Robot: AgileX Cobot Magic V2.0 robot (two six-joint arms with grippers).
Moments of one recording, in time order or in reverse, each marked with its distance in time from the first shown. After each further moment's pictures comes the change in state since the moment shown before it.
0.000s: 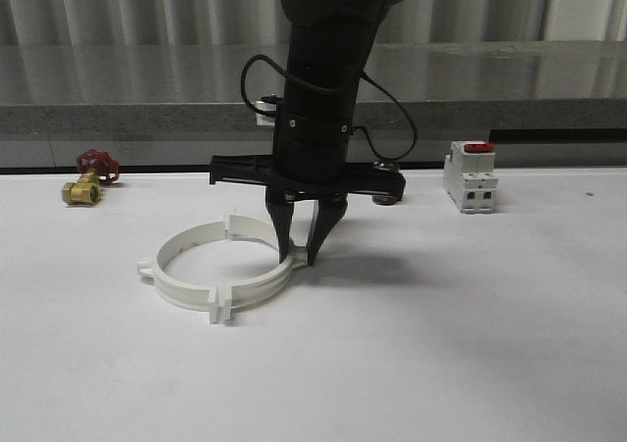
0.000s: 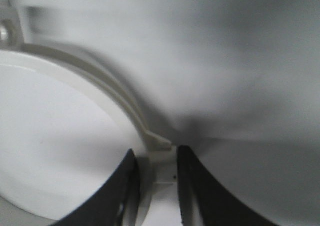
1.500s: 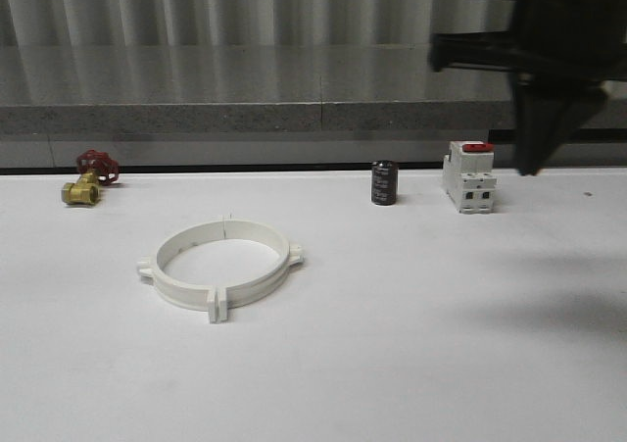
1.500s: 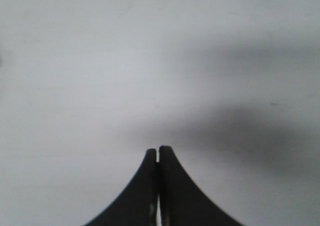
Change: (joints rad) left arm 0.000 0.000 0.000 0.000 0.002 0.001; right arm -0.262 -0.694 0.699 -0.116 -0.127 -0.094
